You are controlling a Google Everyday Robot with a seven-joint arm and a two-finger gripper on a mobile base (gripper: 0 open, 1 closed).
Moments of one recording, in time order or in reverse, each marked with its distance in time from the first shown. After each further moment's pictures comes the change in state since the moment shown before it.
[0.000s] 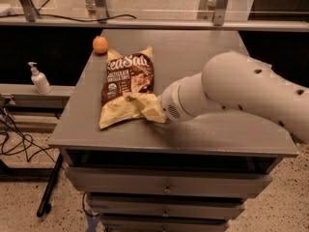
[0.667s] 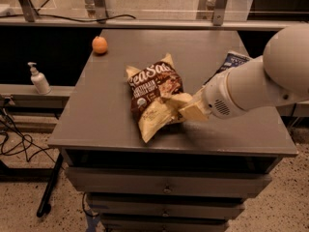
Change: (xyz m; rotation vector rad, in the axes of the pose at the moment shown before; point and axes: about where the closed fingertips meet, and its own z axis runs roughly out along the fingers) arm 0.034 -0.023 -0.089 0.011 0.086 -0.034
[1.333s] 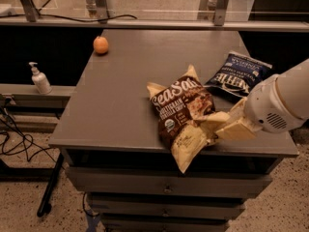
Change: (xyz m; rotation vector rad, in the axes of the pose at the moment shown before) arm 0.069 0.009 -0.065 -0.096 0.159 -0.081
